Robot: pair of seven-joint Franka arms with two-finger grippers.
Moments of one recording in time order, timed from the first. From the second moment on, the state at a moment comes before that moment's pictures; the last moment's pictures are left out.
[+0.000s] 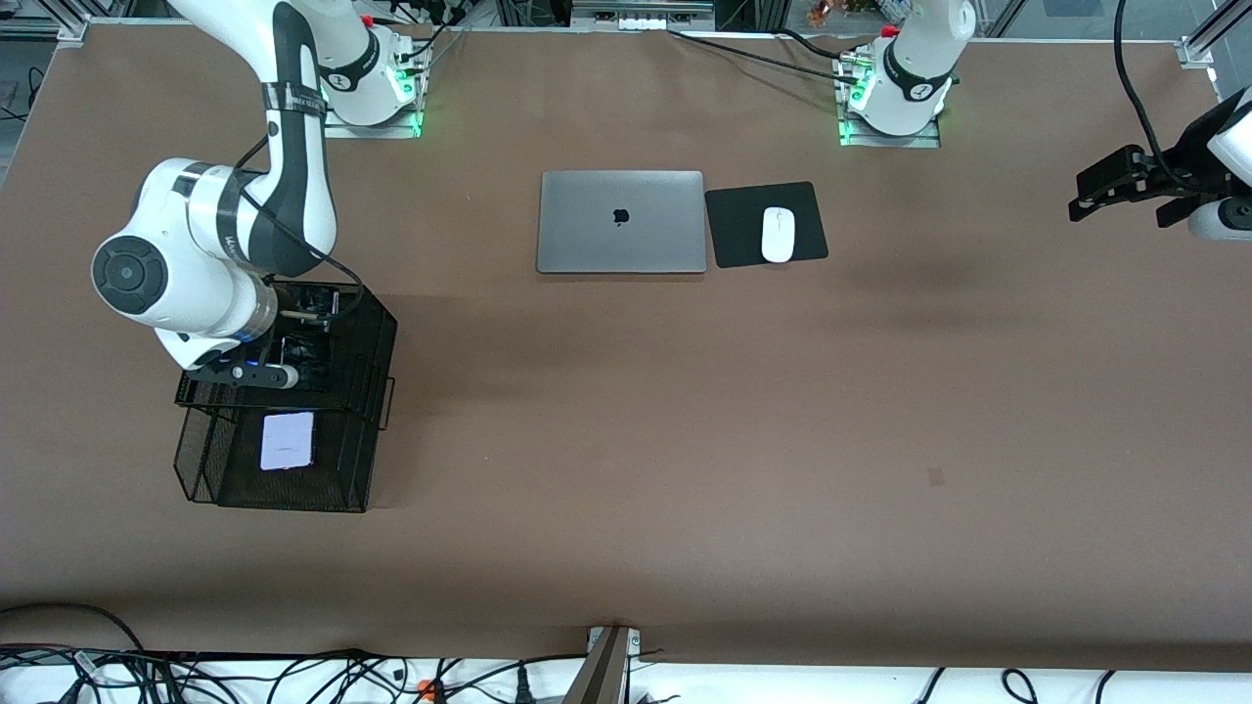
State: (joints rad) left arm 0.20 0.00 -0.19 -1.52 -0.04 1.43 0.03; right arm 1.05 0.52 -1.05 -1.88 0.42 1.90 -0.08
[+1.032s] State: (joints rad) left arm 0.20 0.01 -0.19 -1.52 -0.04 1.43 0.03; right arm 1.05 0.57 -1.04 -1.88 0.46 1.97 -0.08
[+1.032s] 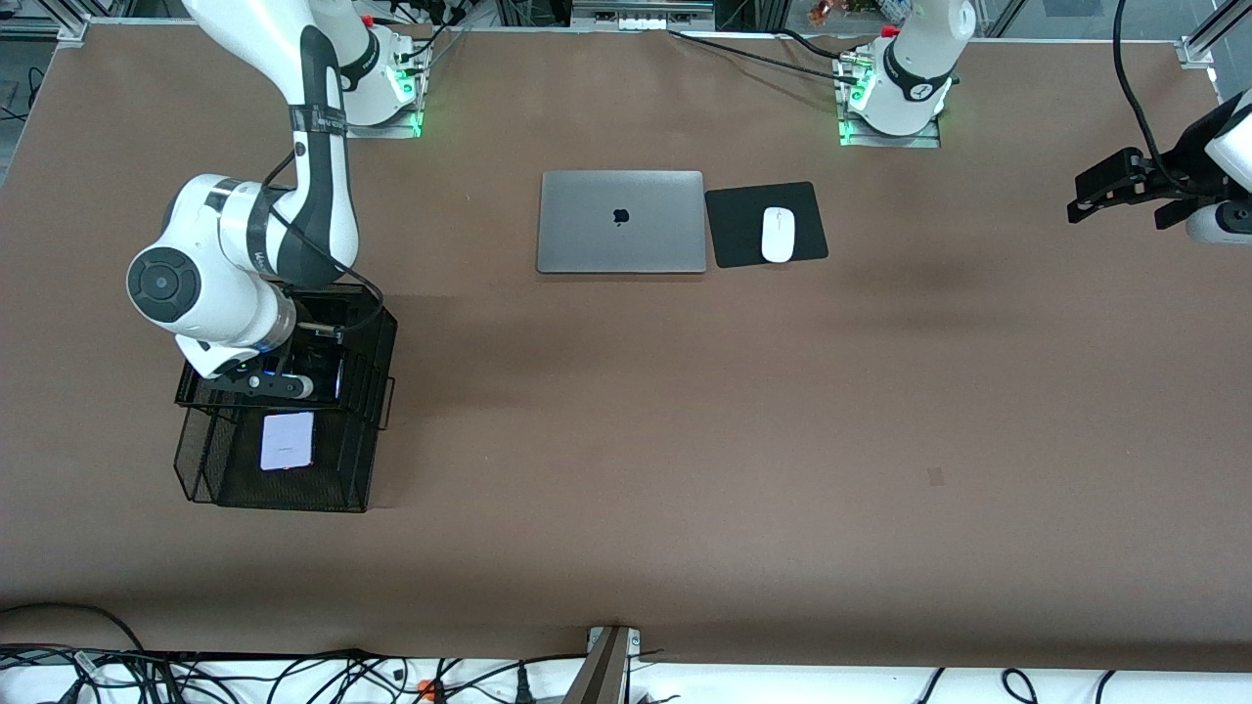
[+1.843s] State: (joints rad) left arm 0.19 0.02 -0.21 -1.52 -0.04 1.43 0.03; right arm 0.88 0.56 -1.07 -1.39 0.48 1.42 -0.08
